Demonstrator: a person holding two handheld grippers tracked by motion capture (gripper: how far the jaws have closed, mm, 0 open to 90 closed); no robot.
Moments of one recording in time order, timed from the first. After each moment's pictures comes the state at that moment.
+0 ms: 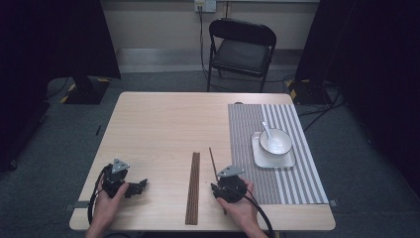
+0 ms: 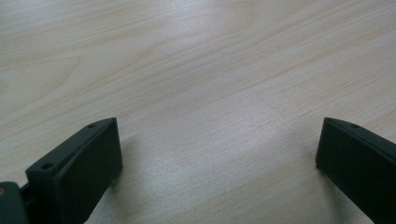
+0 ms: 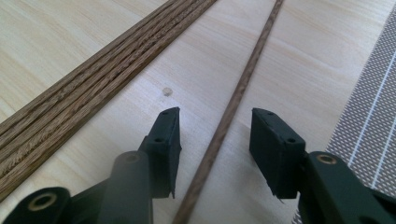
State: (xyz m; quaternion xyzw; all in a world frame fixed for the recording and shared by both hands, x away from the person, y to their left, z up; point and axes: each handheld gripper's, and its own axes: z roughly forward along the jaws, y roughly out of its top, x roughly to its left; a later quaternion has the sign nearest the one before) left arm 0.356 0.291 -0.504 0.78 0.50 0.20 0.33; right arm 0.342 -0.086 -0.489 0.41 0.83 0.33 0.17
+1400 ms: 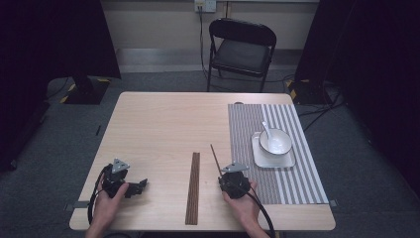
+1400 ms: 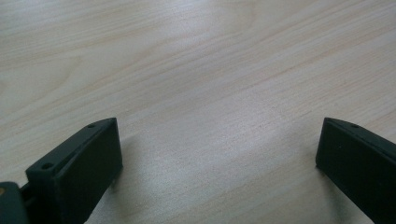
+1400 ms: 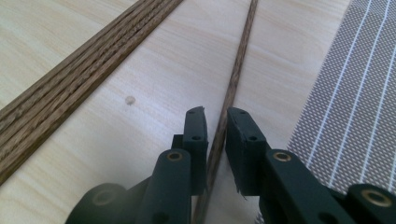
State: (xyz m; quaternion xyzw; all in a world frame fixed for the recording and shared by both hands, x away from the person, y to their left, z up) left arm 0.356 0.291 -0.503 0.78 0.49 0.20 0.33; right arm 0.351 -0.096 -0.488 0.45 0.81 0.32 0.18
